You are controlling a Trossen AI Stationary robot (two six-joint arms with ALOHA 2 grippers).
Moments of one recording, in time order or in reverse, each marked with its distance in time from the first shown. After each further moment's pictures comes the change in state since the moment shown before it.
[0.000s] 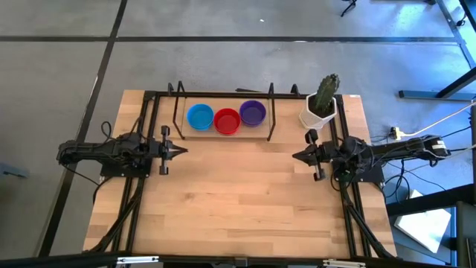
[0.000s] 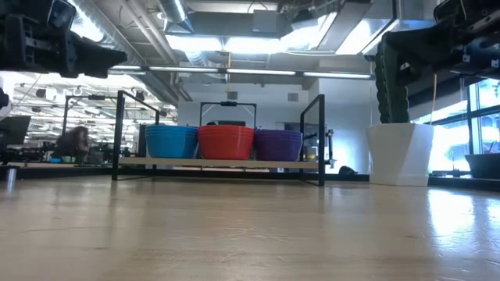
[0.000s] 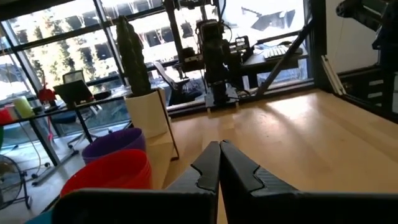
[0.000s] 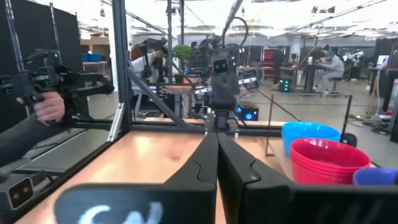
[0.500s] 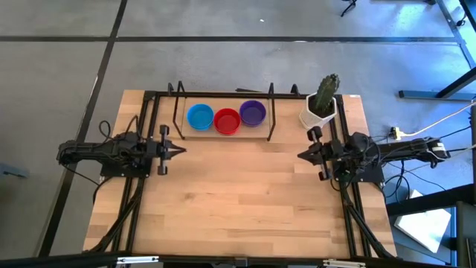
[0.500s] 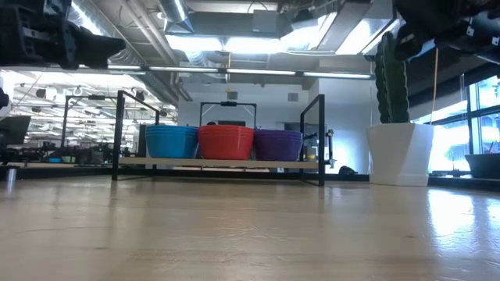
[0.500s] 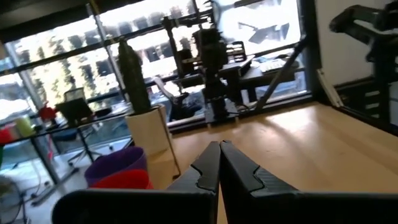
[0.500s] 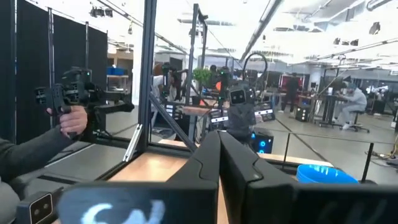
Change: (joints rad) left arm 0.000 0.000 0.009 0.047 0.033 0.037; right arm -0.016 -0.024 0.087 -0.037 -0.107 -0.052
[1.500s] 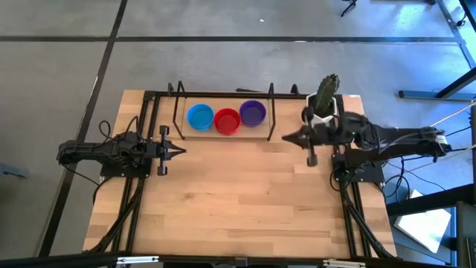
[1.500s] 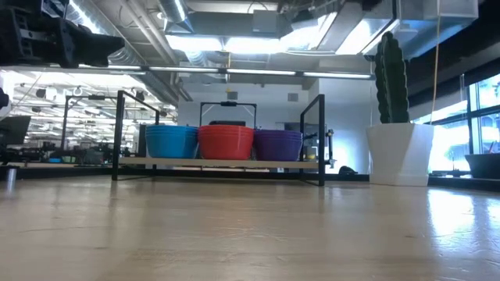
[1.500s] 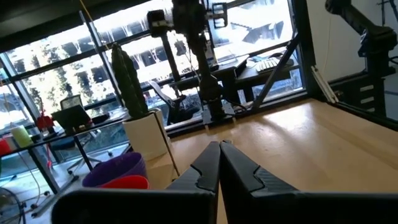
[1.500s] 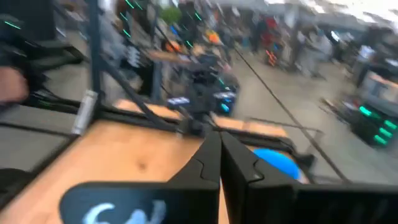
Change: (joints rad) left arm 0.000 0.003 0.002 0.000 0.015 0.034; right arm -0.019 0.314 0.658 -0.577 0.124 -0.126
